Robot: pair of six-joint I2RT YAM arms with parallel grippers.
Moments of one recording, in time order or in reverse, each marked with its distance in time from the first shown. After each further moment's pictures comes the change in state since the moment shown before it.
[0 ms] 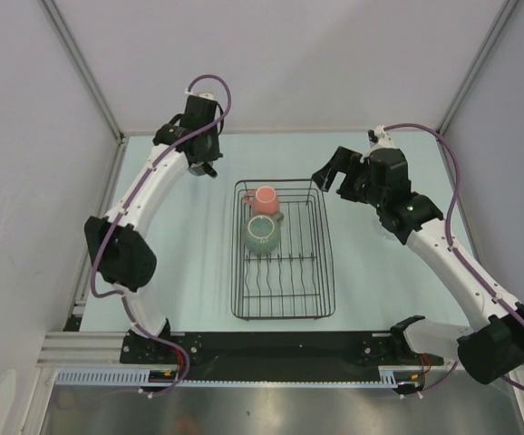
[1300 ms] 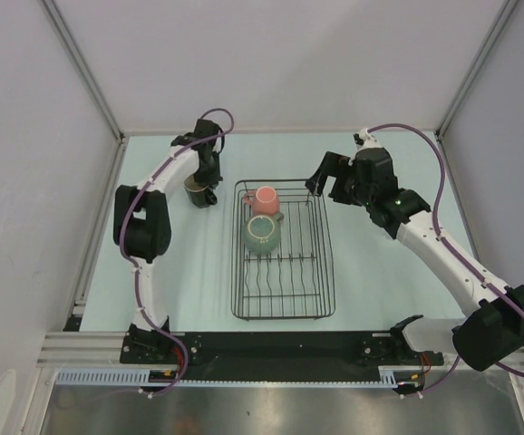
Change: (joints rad) left arm 0.102 0.332 -0.032 -0.010 0.142 0.021; right arm 0.035 0.076 0.020 -0.040 0.023 -0.039
